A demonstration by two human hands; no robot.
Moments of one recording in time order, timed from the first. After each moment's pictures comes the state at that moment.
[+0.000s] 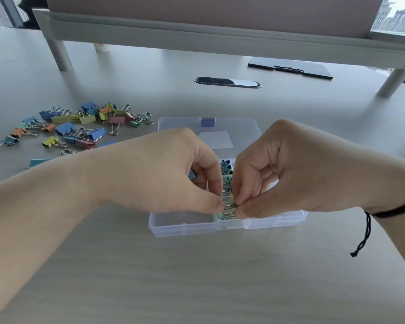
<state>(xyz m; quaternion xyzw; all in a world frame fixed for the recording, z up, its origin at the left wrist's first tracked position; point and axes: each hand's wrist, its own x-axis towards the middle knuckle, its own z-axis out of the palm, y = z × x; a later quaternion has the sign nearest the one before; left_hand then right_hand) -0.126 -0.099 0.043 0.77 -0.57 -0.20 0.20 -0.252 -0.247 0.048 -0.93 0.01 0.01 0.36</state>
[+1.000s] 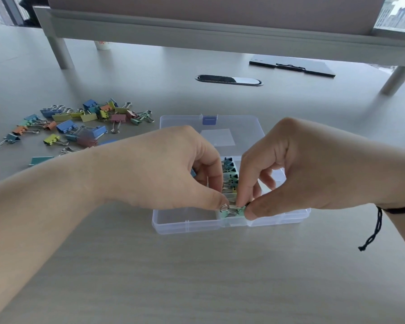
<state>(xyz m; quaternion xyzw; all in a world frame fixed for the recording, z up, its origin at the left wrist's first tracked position) -0.120 -0.100 0.039 0.79 -0.54 -0.22 0.20 -0.254 -0.246 0.056 -0.95 -0.01 0.04 0.32</state>
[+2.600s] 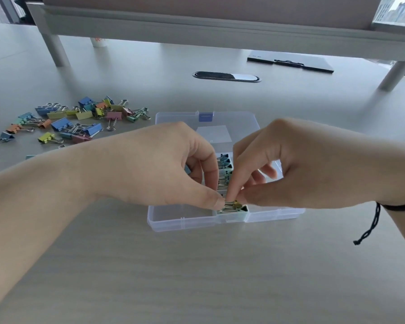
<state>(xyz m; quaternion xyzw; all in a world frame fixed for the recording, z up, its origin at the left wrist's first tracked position) -0.123 -0.099 0.041 0.79 -0.52 -0.25 0.21 -0.251 -0.219 0.064 -0.96 0.04 0.06 0.27</state>
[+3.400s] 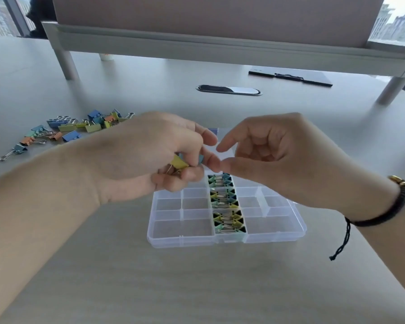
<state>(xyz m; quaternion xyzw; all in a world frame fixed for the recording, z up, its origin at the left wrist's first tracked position) -0.113 -0.099 0.053 0.66 -0.33 -0.43 0.52 -0.243 -0.249 0.039 -0.91 0.03 -0.16 0.39</state>
